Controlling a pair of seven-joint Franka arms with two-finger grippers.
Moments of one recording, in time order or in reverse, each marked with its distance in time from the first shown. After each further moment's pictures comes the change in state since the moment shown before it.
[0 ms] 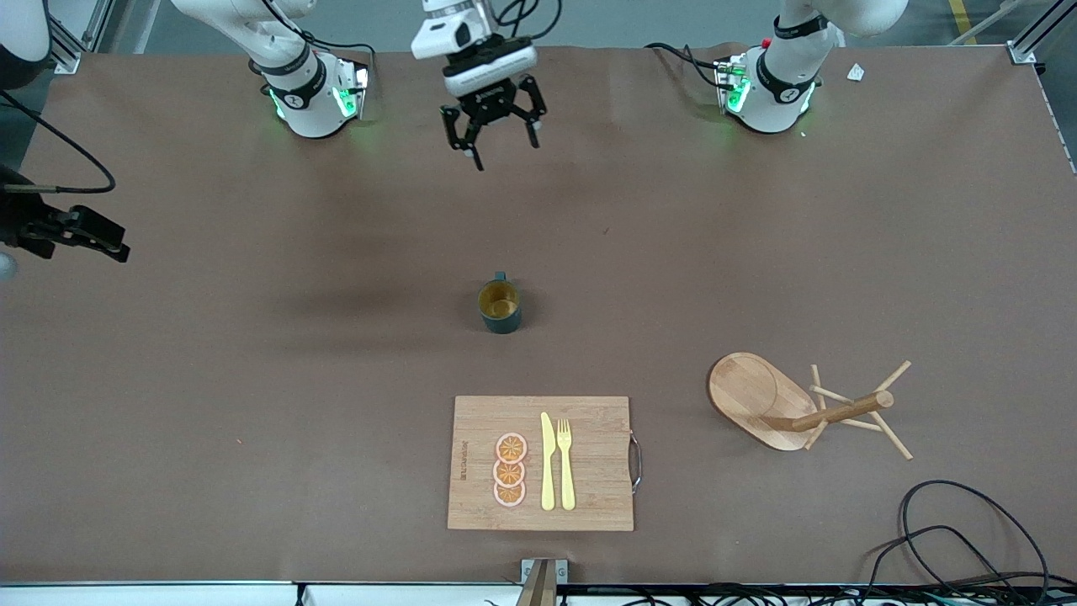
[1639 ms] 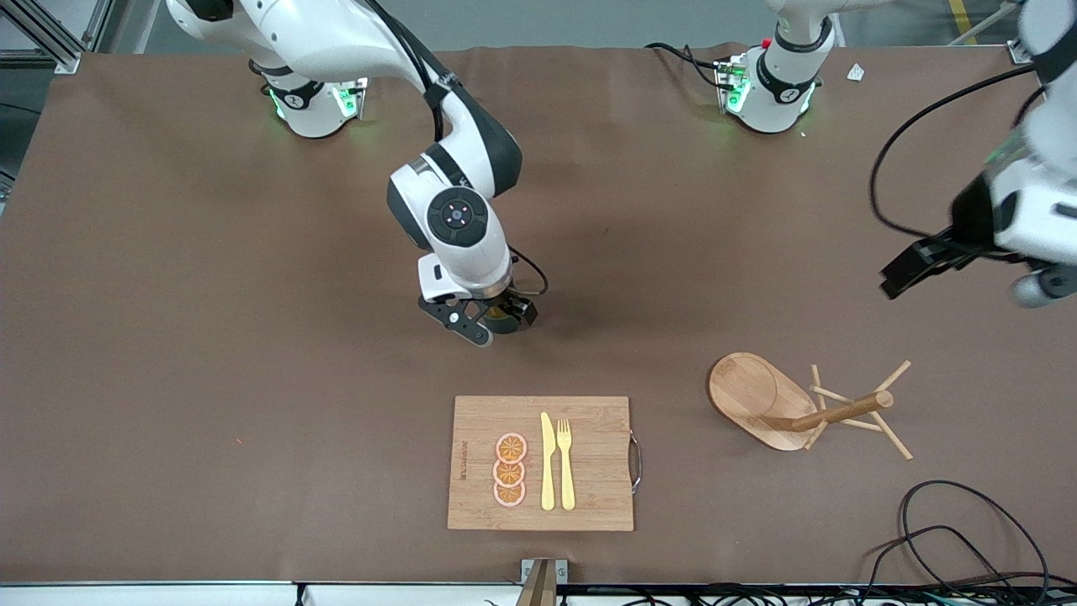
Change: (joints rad) left arm 0.972 -0.257 0.124 0.030 -0.666 -0.047 1.295; right arm 0.685 0.595 0.017 0.156 0.116 0.460 1.193
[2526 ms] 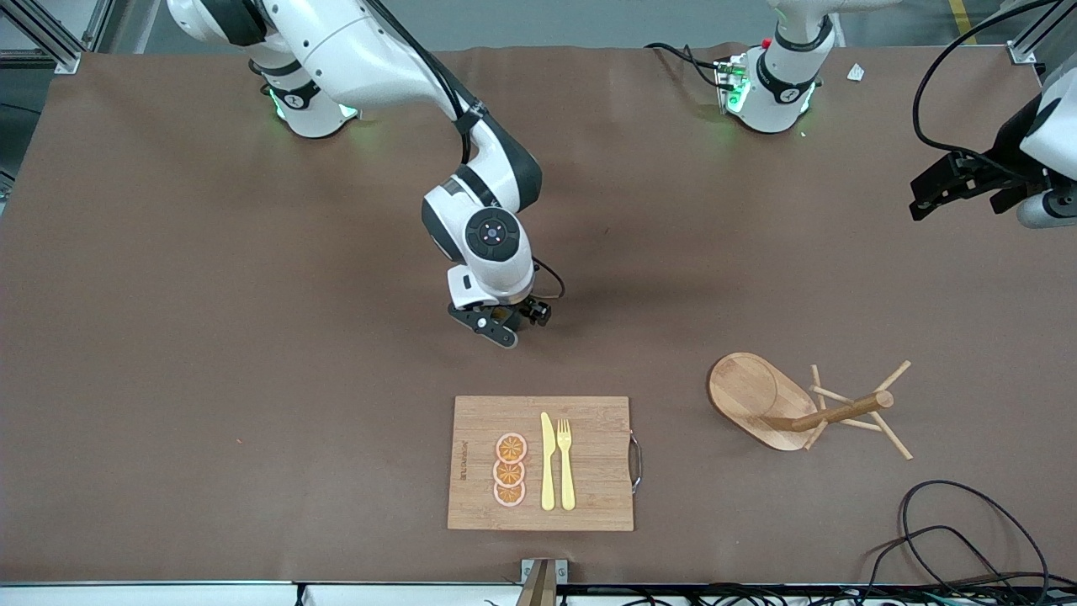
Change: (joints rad) left arm -0.096 -0.124 0.129 -0.083 -0.021 -0.133 0.322; right arm 0.047 0.102 -0.001 -0.003 0.000 0.062 -0.008
